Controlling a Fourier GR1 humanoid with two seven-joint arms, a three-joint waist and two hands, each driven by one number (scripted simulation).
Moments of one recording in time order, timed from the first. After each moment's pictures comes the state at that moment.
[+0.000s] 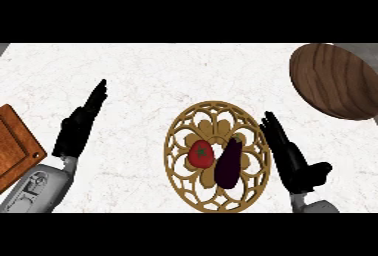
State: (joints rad) left arm -0.28 0.45 -0.31 -1.36 0.15 0.23 0.02; right arm -0.06 -0.24 0.31 -1.39 -0.32 -0.13 -0.21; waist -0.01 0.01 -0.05
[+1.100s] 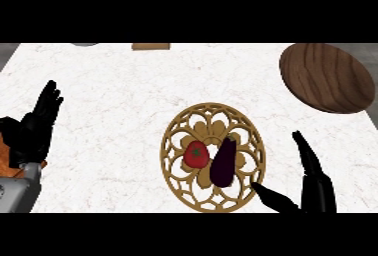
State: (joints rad) left arm -0.18 0.50 -0.12 -1.40 0.24 0.30 0.03; right arm 0.13 -0.40 0.51 -1.77 0.62 -0.74 0.45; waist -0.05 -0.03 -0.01
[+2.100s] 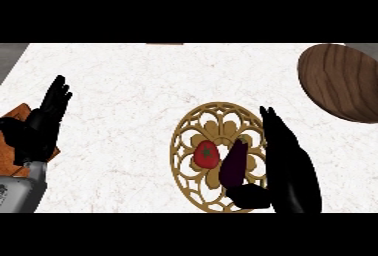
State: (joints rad) left arm -0.19 0.48 -0.14 -1.48 0.23 0.29 0.07; right arm -0.20 -0.16 0.53 -2.02 0.89 0.08 1.15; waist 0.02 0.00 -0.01
